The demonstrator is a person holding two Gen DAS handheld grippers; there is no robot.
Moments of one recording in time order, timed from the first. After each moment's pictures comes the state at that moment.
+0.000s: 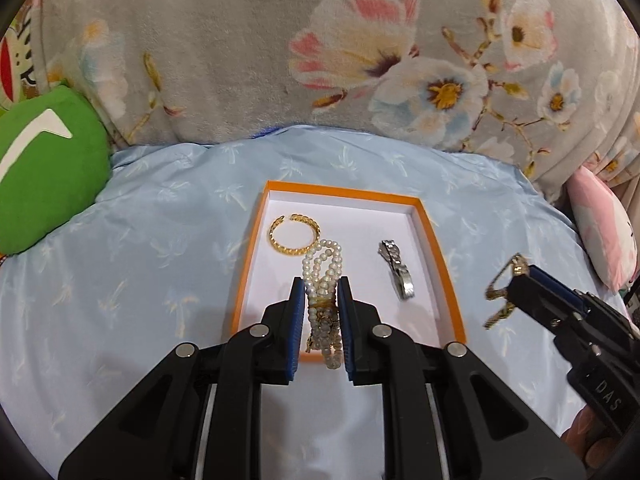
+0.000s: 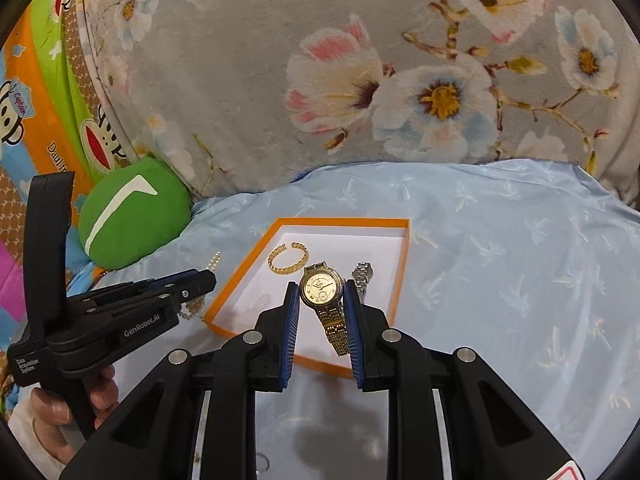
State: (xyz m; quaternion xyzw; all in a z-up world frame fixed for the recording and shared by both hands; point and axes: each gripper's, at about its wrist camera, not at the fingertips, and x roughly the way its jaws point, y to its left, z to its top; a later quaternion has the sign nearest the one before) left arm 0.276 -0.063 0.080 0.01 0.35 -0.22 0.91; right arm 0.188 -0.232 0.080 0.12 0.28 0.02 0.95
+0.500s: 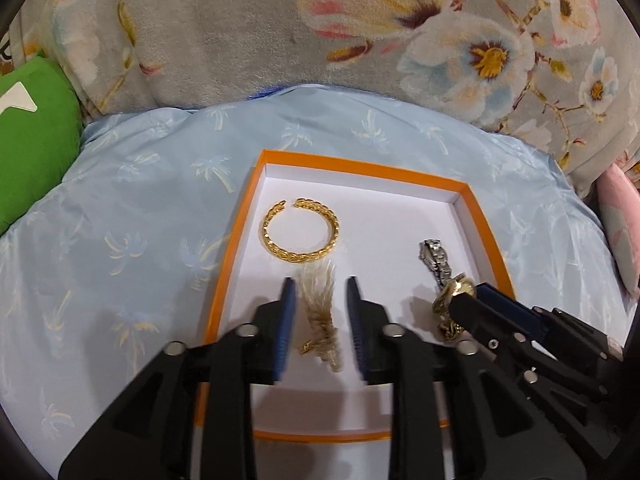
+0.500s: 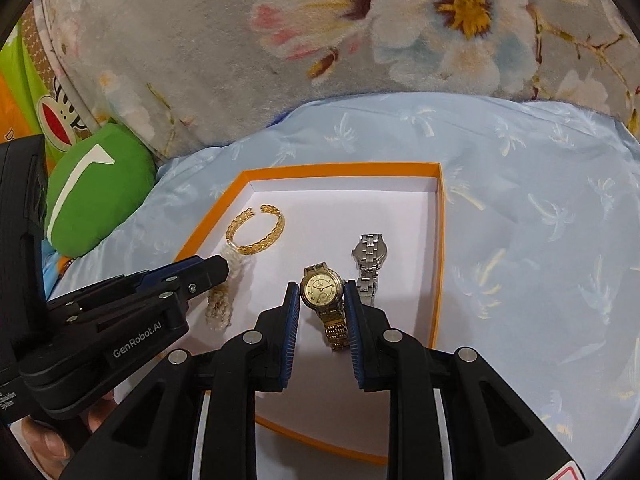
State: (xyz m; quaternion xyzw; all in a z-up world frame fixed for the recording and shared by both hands) left arm 0.335 -0.083 0.024 0.01 0.38 -0.20 0.90; right arm 0.266 -0.233 0.012 0.14 0.34 0.01 0.93
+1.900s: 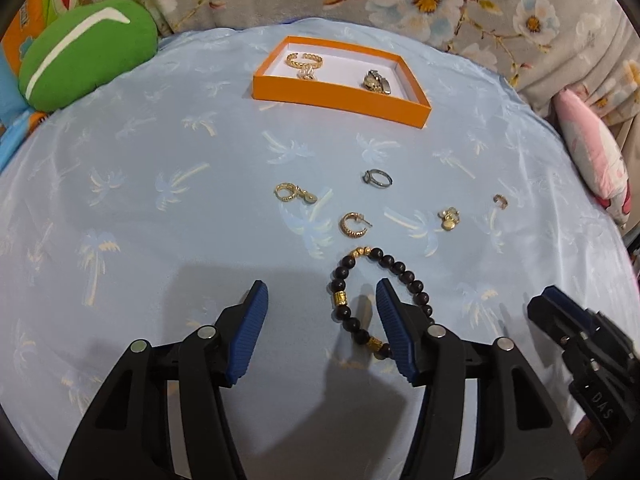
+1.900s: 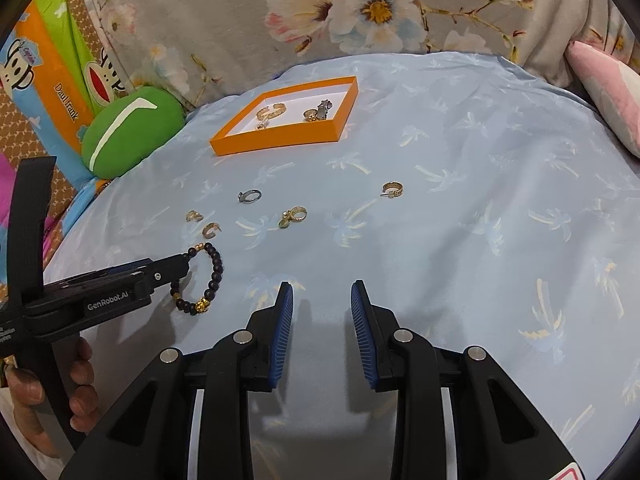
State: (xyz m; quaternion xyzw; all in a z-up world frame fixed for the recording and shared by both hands) left arm 0.070 -0.014 -0.004 0.03 0.44 -0.18 0.88; right arm -0.042 -0.198 -0.003 0.14 0.37 -0.03 0.92
